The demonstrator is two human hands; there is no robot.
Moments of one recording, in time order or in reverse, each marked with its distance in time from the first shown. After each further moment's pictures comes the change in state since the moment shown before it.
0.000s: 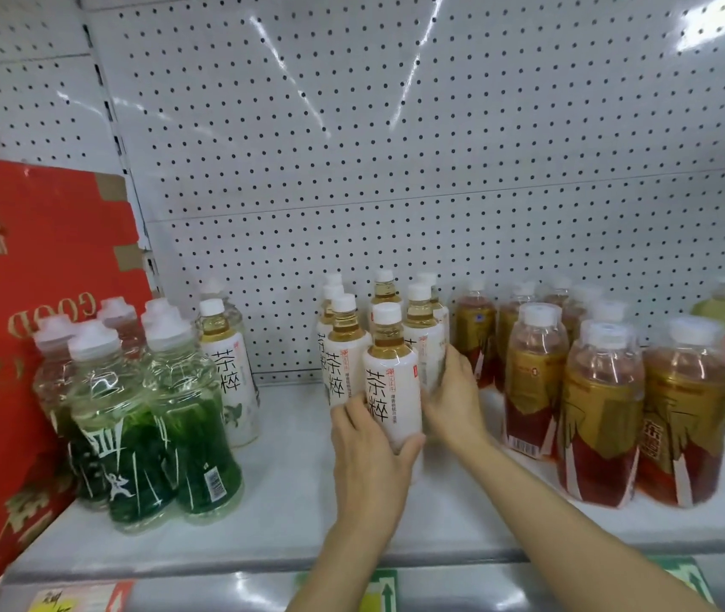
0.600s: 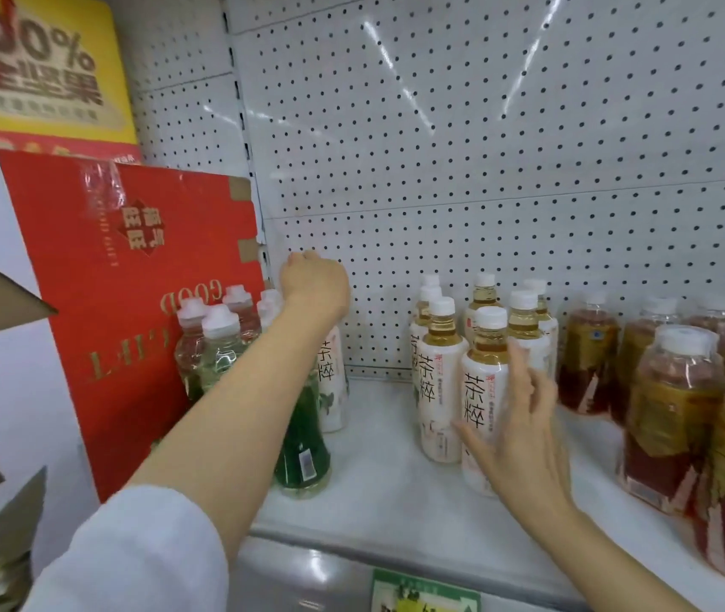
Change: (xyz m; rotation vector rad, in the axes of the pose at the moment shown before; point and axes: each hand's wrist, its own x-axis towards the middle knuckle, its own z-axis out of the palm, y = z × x) left_hand 0.171 0.024 -0.175 1.121 -0.014 -0.086; right_hand -0.054 -0.041 -0.001 -0.168 0.040 -0.353
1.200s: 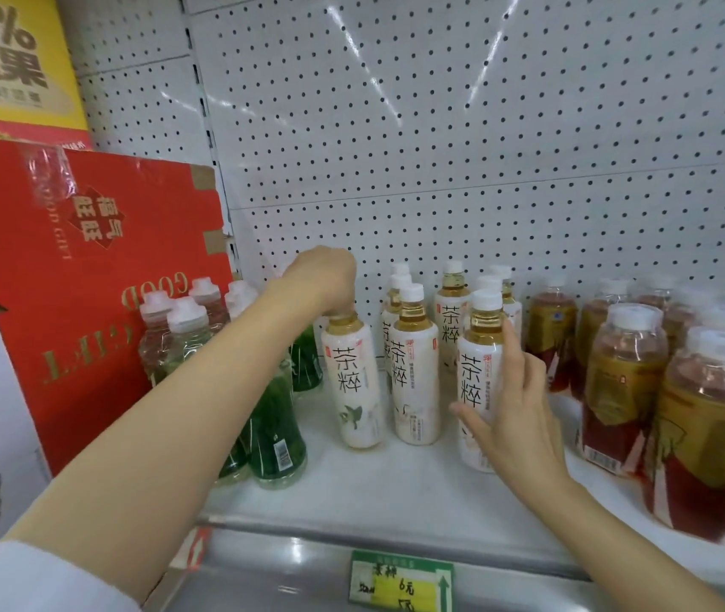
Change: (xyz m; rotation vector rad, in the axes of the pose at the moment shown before) left_hand -0.031 0.020 -0.032 -0.191 -0.147 0.268; right_hand 0.001 0.020 -0.014 -0.046 0.004 -0.015
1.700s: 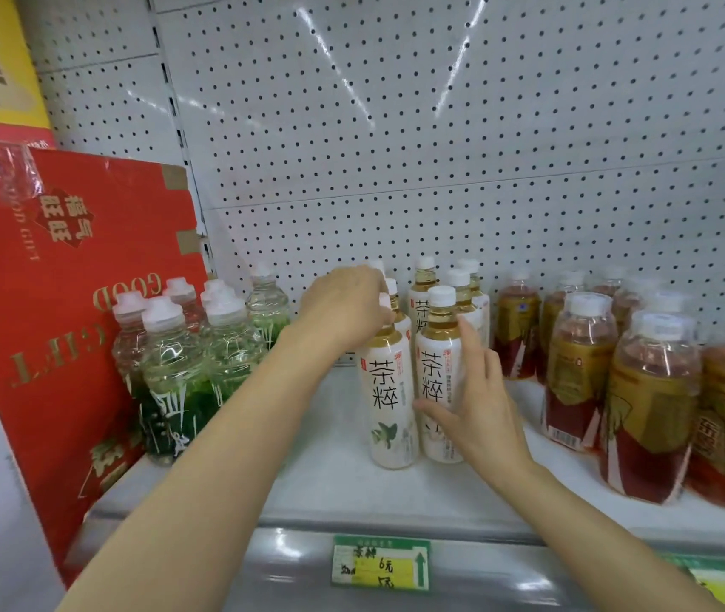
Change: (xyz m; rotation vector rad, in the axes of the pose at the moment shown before) left_hand -0.043 0.046 0.015 -0.278 0.117 0.090; right_hand -0.006 -0.011 -0.006 0.115 -0.077 0.059
